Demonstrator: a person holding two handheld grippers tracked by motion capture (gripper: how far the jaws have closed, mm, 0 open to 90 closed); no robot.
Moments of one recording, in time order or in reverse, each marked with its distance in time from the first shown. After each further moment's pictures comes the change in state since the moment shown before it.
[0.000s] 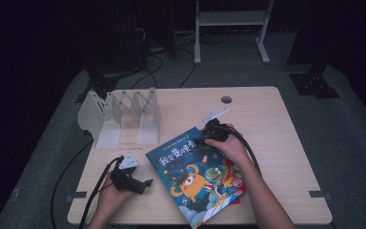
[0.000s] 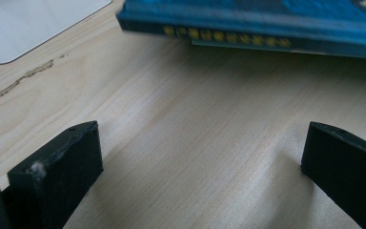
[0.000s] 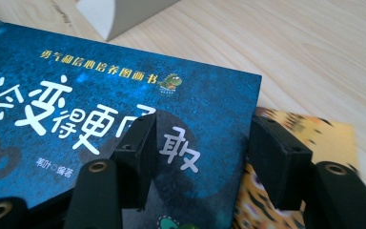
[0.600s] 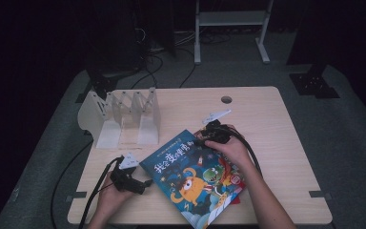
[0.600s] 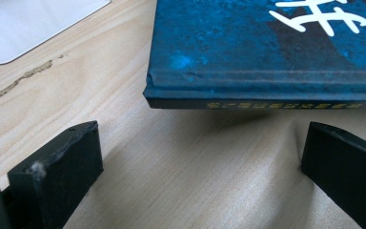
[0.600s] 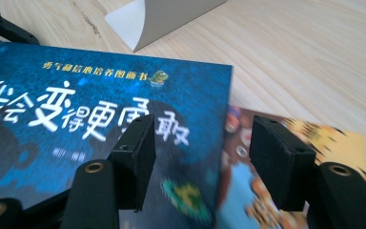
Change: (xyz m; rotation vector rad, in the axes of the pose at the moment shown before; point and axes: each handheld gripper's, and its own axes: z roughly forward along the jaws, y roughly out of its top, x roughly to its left) left arm 0.000 0.000 0.000 -0.004 -0.002 0.000; right arm 0.011 -0.002 -0.022 -0.045 0.014 -0.009
